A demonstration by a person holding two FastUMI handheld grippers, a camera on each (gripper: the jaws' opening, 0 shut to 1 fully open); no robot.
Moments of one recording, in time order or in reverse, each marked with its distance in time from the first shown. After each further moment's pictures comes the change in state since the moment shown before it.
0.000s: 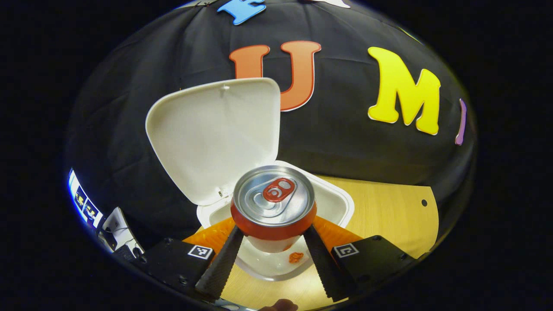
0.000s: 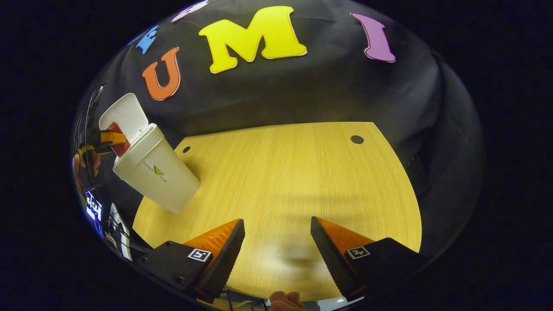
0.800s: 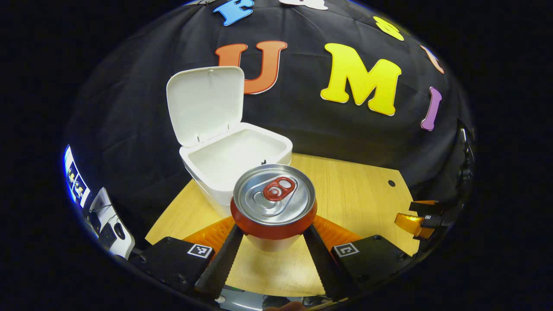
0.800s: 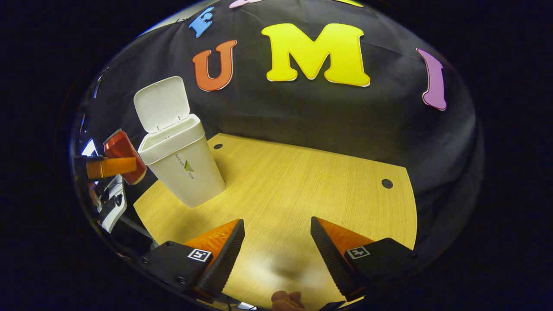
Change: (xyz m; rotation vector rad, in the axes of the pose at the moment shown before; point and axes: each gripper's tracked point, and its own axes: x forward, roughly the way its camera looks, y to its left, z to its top) left arm -0.126 -0.060 -0.070 0.021 -0.012 -0.150; right arm 0.005 0.073 0.042 -0.278 -0.073 0.176
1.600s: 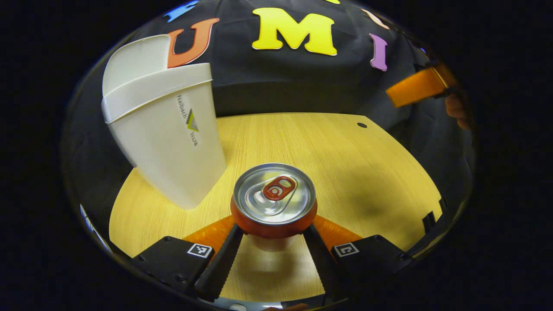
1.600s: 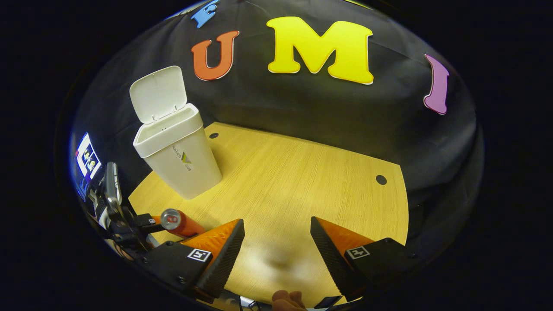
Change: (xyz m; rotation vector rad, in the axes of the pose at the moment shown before) left arm 0.061 -0.082 -0.176 0.189 0.085 -0.246; right arm -0.011 0.013 -0.001 -0.048 0.069 -0.044
